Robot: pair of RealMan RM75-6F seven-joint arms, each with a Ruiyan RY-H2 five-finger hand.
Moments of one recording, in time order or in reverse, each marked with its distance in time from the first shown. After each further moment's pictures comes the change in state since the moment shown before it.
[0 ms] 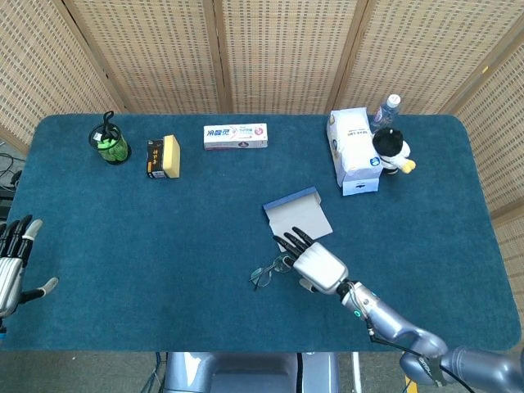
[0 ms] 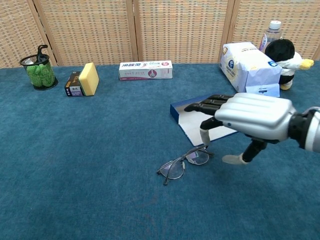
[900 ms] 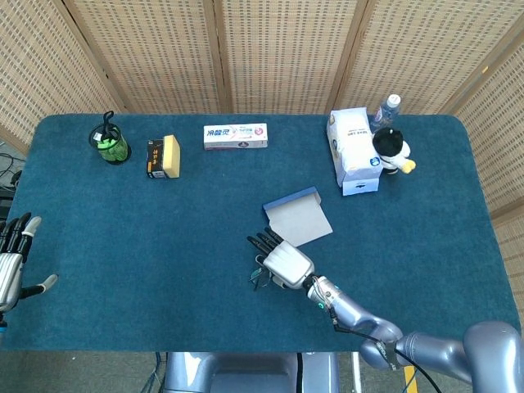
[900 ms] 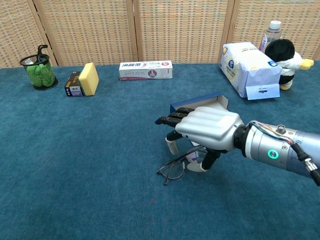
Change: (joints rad) left arm -0.017 0.002 -0.012 0.003 -0.046 -0.042 -0.003; right arm 0.108 -0.206 0.026 0.146 0.129 -0.074 -0.083
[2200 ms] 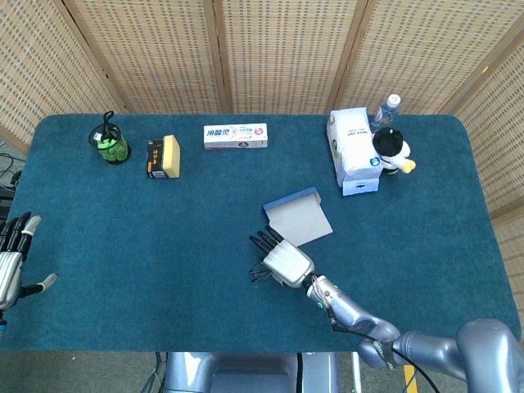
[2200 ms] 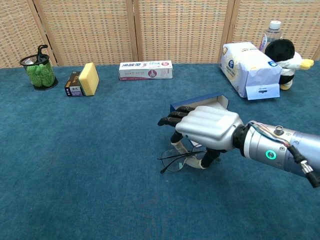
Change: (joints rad) left arm -0.008 0.002 -0.001 0.003 -0.016 -0.016 -0.002; right arm 0.021 -0.006 -0.026 0.009 0.042 0.042 -0.040
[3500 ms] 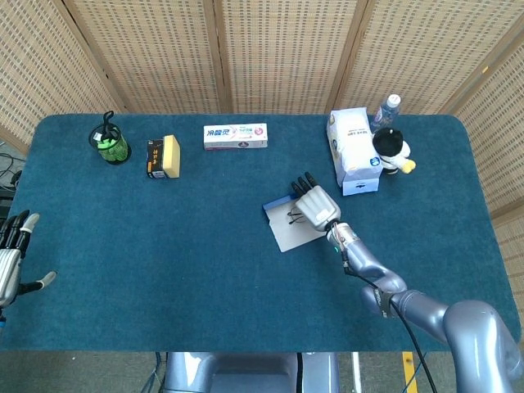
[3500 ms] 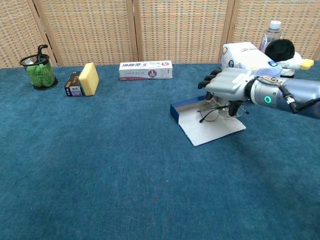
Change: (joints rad) left arm -0.012 0.006 -0.009 0.004 -0.027 -0.025 -0.019; right arm 0.161 -0.010 0.076 0.404 0.207 -0.189 -0.107
